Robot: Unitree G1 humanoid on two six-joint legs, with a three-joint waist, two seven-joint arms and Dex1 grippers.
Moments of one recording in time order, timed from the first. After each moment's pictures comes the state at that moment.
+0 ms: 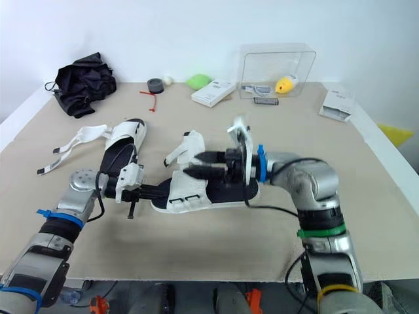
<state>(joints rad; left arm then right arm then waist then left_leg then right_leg) -0.62 0.49 -0.16 0.64 -0.19 -0.27 -1.47 -0.80 -0.50 0.01 0.04 0.72 1.03 0.98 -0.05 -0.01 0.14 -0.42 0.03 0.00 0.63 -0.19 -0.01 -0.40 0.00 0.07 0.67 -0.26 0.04</state>
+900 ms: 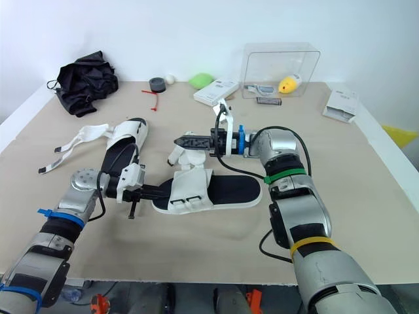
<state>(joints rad) -0.62 0.49 -0.17 0.63 -0.19 -0.26 -1.47 -1.17 -0.28 0.06 0.86 0.48 0.84 1.21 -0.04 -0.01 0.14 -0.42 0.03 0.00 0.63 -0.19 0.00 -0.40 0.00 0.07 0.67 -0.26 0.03</state>
